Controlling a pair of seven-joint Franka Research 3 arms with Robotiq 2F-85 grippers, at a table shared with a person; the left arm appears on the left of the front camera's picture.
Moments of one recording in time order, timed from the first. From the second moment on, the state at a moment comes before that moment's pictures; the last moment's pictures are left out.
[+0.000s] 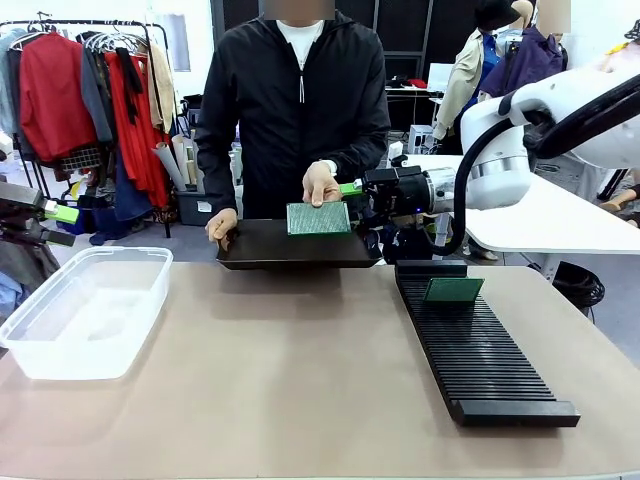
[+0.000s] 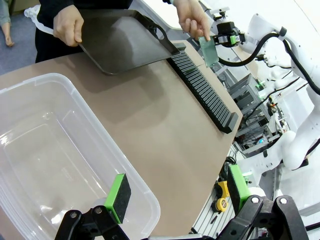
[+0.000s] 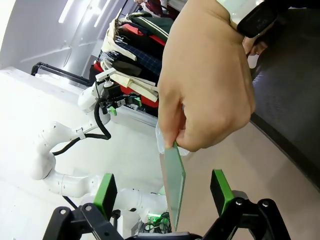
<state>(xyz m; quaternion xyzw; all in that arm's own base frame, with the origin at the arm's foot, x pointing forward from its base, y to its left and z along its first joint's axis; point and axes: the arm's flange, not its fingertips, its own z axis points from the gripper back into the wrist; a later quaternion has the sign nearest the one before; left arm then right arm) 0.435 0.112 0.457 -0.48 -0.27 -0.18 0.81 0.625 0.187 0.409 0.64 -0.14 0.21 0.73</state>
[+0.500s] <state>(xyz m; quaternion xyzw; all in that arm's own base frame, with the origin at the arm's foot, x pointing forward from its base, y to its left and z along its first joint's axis) 0.435 0.112 0.457 -0.48 -0.27 -0.18 0.81 0.635 0.198 0.403 0.64 -0.13 0.21 0.72</state>
